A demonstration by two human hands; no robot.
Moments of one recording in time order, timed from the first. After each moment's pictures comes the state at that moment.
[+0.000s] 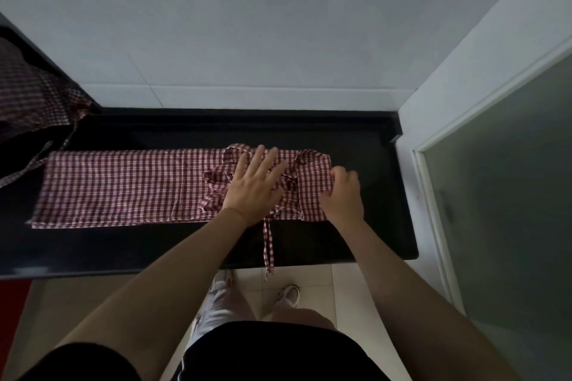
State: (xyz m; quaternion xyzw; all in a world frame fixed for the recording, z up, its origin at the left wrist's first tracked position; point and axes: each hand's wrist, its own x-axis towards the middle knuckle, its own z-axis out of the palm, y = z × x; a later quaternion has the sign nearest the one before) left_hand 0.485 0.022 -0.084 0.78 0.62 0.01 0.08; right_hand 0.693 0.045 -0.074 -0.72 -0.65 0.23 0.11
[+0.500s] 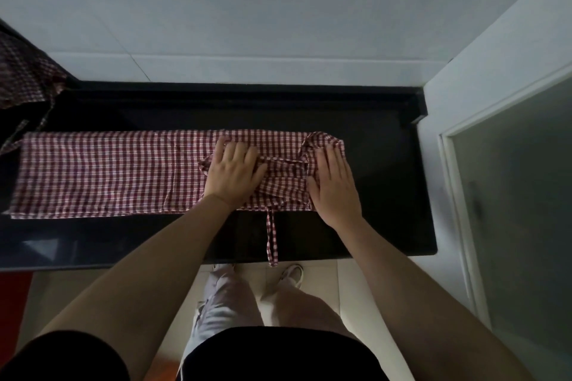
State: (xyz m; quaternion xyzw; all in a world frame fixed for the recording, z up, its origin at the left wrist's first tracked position) left_hand 0.446 0.035 -0.133 0.76 0.65 0.02 -0.02; right_hand 0.688 0.050 -0.149 -0.58 -0.80 0.13 0.00
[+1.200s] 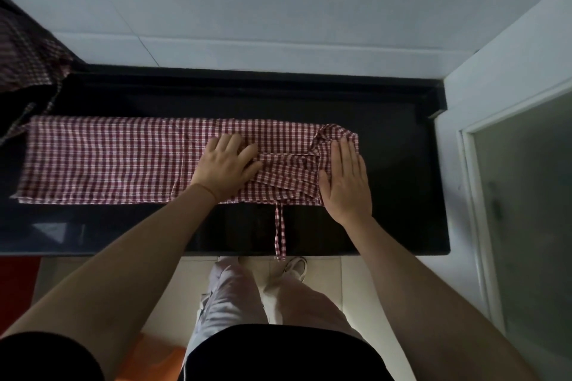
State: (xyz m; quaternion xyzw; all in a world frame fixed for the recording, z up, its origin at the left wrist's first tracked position) left_hand 0.407 0.026 -0.136 0.78 0.62 0.02 0.01; right_hand 0.688 0.045 -0.159 -0.60 -0.79 0.11 0.01
